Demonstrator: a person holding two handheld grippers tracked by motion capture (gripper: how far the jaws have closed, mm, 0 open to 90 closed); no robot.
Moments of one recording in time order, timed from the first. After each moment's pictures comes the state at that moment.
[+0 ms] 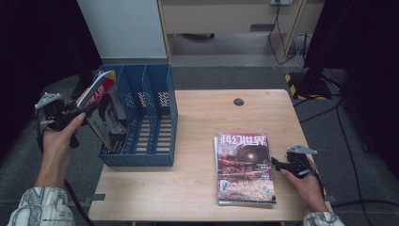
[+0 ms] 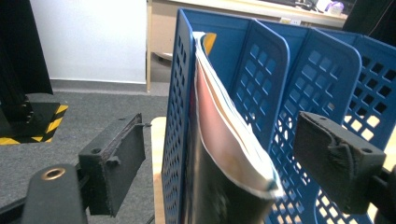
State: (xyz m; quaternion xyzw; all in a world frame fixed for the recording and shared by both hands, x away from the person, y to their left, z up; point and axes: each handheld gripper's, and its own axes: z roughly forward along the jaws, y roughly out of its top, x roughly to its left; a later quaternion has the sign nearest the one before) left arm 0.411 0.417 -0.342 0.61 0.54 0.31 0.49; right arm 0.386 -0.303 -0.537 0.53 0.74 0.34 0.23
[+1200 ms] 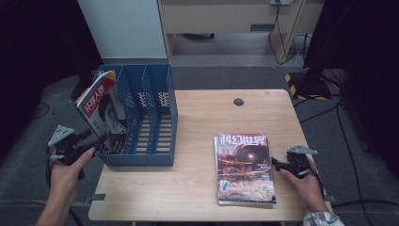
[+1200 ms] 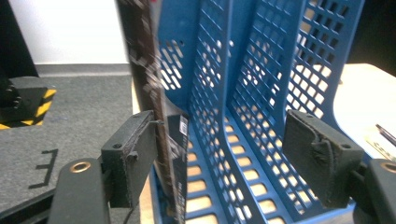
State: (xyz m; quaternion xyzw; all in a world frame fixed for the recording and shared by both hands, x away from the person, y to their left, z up) left arm 0.345 0.391 -0.400 0.65 0.52 0.29 0.47; right arm 0.386 -0.303 -0.537 0.53 0.74 0.34 0.23
